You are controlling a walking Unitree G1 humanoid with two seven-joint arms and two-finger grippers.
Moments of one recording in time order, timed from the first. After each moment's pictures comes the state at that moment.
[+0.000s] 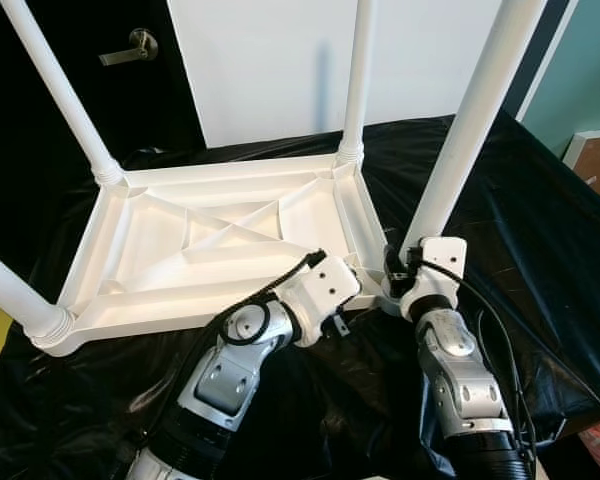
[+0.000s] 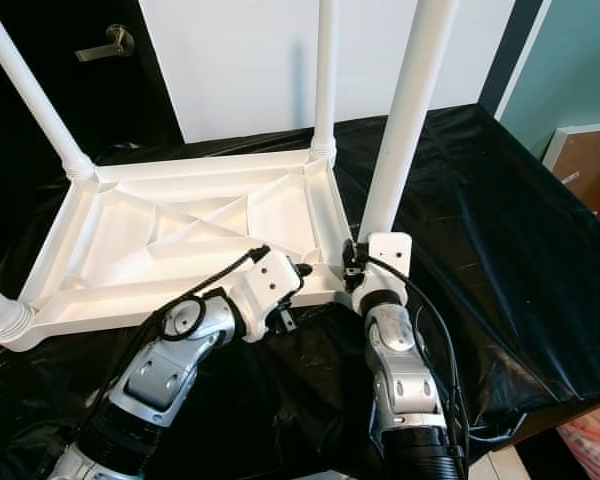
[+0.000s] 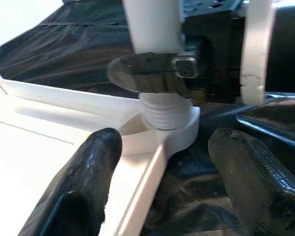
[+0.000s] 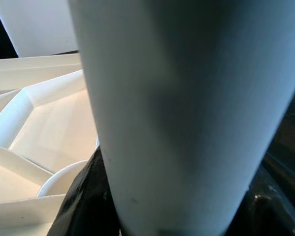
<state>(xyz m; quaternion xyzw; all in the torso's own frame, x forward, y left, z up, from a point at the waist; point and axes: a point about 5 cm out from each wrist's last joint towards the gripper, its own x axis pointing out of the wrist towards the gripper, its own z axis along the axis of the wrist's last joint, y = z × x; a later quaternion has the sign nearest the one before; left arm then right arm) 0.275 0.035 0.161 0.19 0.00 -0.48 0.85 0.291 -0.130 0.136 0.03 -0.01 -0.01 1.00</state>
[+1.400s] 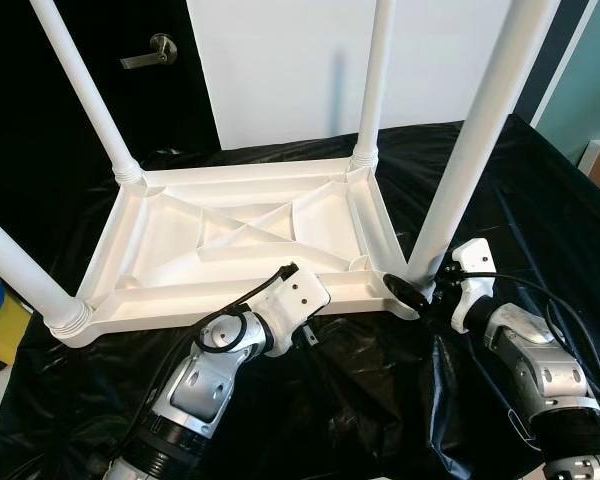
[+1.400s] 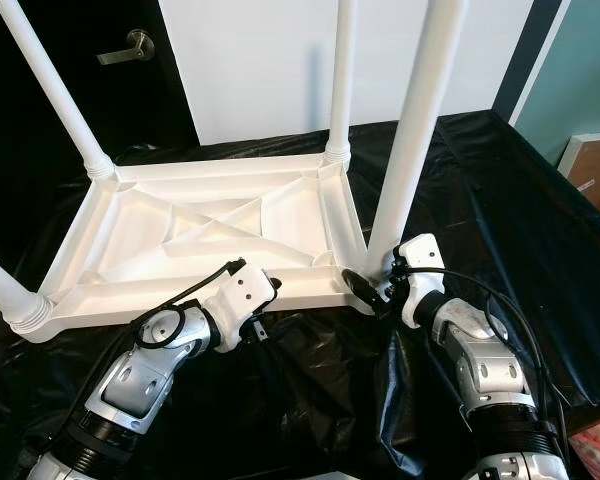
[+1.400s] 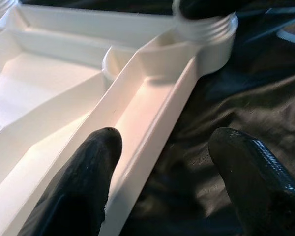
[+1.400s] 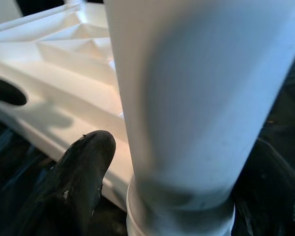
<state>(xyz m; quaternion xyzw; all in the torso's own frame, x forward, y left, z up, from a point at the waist) 0.277 0.075 0.131 0.23 0.08 -0.45 0.86 0.298 -0.191 0.126 -0.06 0.05 0.34 0.94</state>
